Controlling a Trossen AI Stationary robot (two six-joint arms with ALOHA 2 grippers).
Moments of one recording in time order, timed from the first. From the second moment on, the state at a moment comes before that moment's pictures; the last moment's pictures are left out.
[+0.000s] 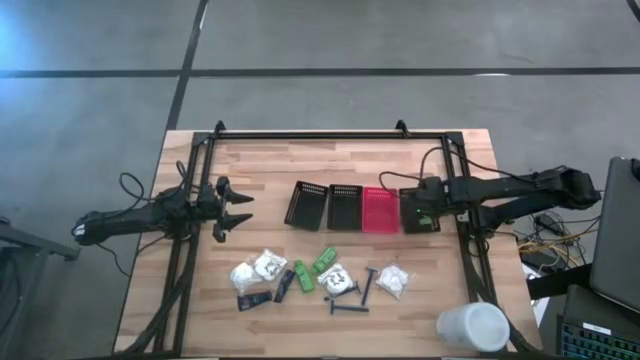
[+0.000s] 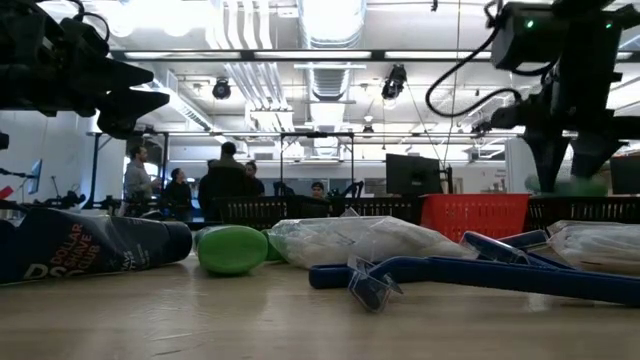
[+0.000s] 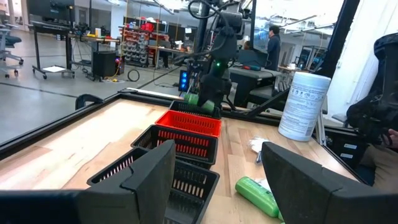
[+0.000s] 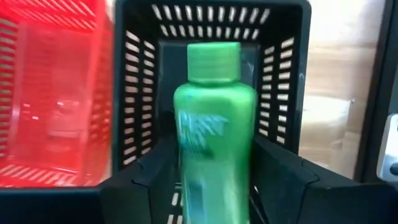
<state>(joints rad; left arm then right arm) 0.11 0.02 0.01 0.02 0.04 -0.17 -0.05 1.09 0.66 -1.04 0.24 1.43</state>
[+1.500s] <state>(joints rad) 0.11 0.02 0.01 0.02 0.04 -0.17 0.45 1.55 0.99 -0.67 0.02 1.54</state>
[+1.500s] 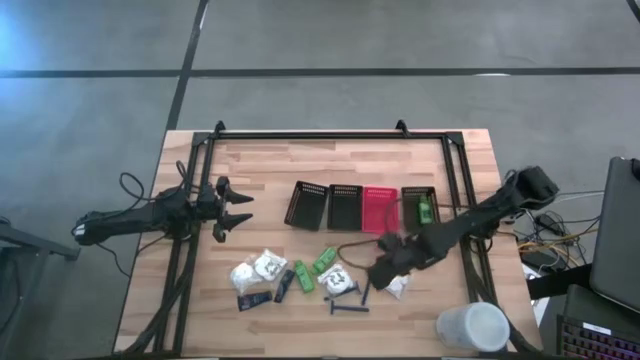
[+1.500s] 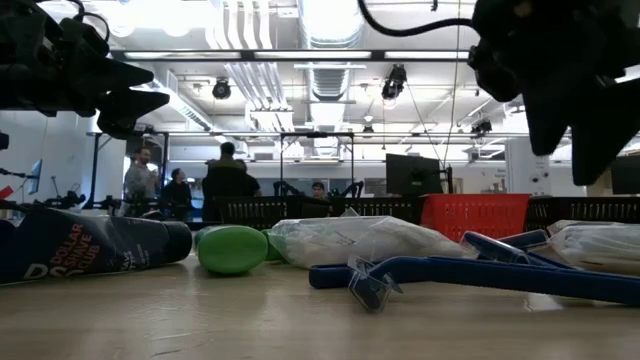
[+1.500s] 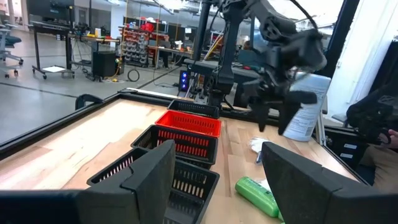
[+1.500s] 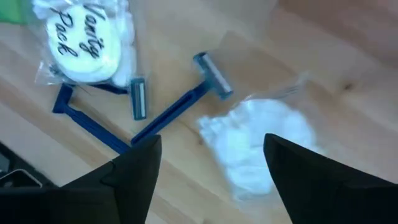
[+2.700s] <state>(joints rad) 0.11 0.02 0.01 0.02 0.03 -0.17 0.45 1.50 0.85 -0.85 -0.03 1.26</state>
